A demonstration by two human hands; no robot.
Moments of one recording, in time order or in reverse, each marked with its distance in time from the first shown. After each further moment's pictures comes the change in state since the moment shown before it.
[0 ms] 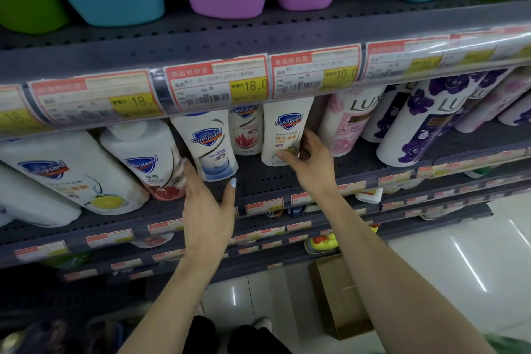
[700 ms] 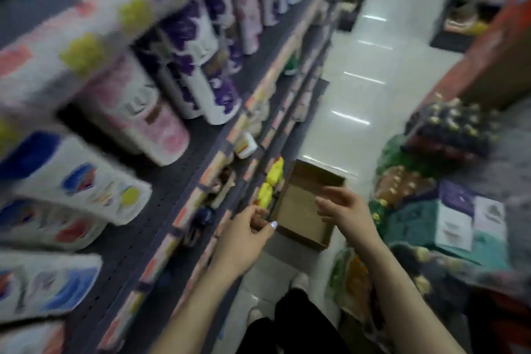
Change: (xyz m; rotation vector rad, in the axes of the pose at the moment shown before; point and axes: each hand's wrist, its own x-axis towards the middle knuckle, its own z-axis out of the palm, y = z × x) left_hand -0.064 0.038 0.117 0.211 -1.288 0.414; right_hand -0.229 0.067 -0.109 0.380 0.826 0.751
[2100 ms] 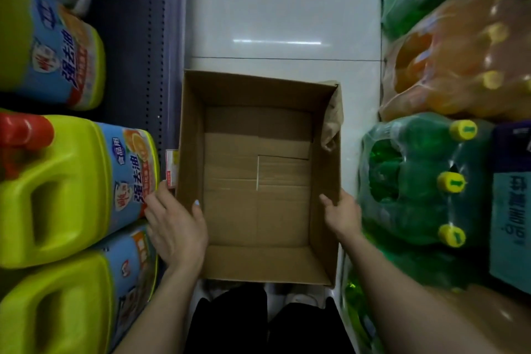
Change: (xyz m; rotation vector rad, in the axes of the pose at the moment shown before) left_hand 0.526 -0.311 0.398 0.768 0.175 -0.193; right_hand 0.491 0.536 -0.030 -0.269 0.369 0.691
